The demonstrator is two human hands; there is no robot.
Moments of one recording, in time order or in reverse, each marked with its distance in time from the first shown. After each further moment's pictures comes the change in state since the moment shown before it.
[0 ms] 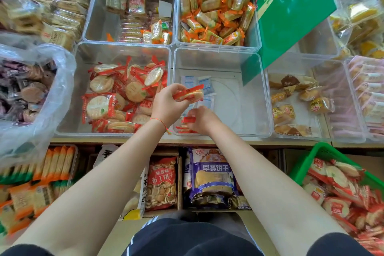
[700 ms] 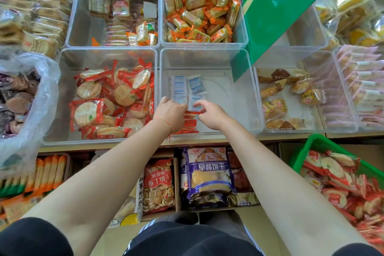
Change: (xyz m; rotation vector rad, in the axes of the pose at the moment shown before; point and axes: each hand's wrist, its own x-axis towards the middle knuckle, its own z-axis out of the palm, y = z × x) left_hand 0.013 -0.010 0.045 1.012 -0.459 0.309; right_hand -0.019 0.043 -0.027 0.412 0.037 0.100
